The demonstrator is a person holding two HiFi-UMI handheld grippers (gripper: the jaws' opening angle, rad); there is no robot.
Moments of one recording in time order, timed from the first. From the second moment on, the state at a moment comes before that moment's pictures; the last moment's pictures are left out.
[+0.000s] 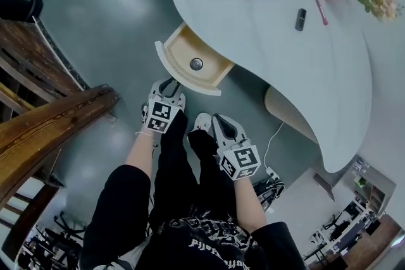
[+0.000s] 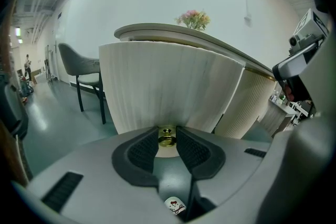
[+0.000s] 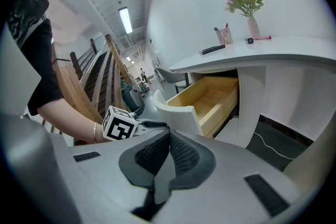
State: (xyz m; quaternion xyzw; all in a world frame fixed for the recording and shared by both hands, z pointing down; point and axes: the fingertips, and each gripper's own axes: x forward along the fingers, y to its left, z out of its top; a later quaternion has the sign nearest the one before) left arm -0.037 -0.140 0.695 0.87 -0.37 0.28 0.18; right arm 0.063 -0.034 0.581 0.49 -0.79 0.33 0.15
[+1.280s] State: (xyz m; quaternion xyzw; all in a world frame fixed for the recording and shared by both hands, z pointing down) left arm -0.058 -0.118 0.701 0.86 -0.37 0.30 0.21; right arm 0.036 -0.022 0.577 0.47 -0.80 0.33 0.15
